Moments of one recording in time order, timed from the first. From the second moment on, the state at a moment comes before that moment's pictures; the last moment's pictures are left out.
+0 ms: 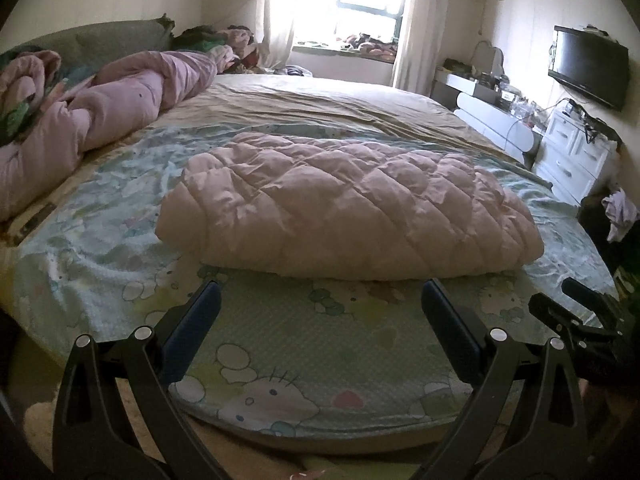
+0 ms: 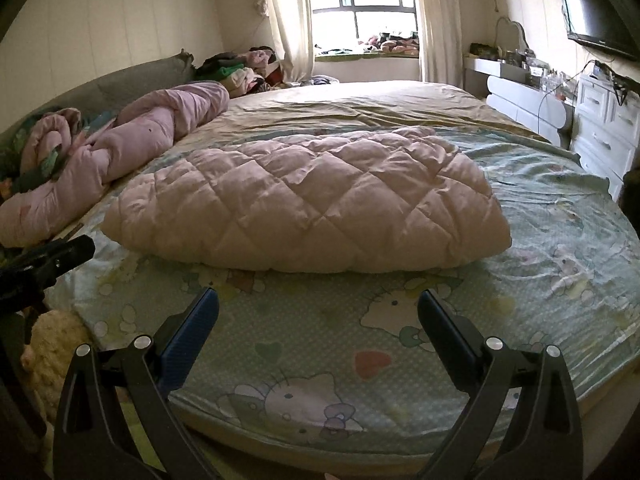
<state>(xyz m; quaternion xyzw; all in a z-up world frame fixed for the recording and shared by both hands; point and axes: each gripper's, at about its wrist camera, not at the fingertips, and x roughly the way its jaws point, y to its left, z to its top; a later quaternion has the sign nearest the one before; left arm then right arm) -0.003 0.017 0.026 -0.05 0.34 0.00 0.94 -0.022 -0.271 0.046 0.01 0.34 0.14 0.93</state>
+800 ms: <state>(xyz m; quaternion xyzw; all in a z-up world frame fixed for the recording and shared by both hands) -0.003 0.017 0.026 -0.05 0.33 -0.01 0.94 -0.021 -0.270 0.052 0.01 0.33 0.14 0.93</state>
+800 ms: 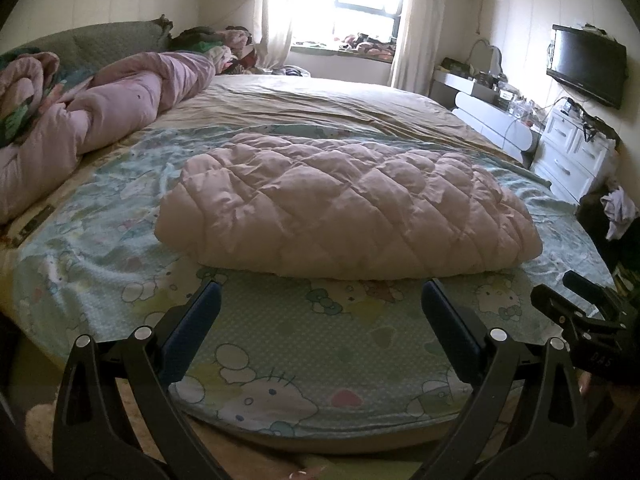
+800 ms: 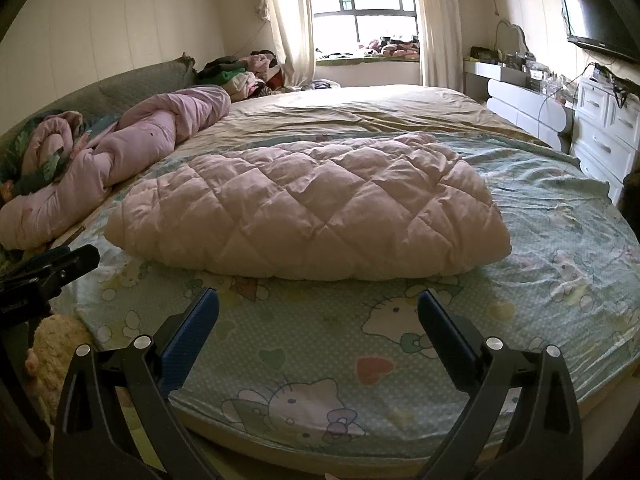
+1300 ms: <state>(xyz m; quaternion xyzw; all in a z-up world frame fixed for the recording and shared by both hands) -0.003 0.019 0.026 -0.05 0.33 -0.01 0.94 -0.021 -0.269 0.053 0.01 0.33 0.14 0.93</state>
